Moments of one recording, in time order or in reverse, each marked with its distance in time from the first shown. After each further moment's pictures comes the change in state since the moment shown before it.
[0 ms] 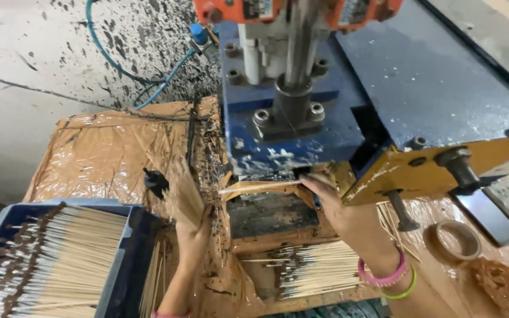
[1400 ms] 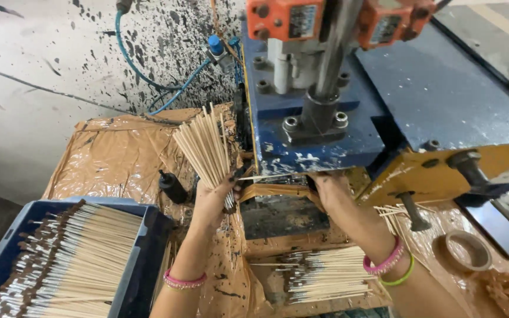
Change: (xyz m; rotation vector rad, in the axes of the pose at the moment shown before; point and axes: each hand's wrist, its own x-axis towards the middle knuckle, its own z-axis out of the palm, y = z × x) left_hand 0.062 0.076 0.026 -0.587 -0.179 -0.161; right_hand 0.008 0.025 0.090 0.285 -0.009 0.070
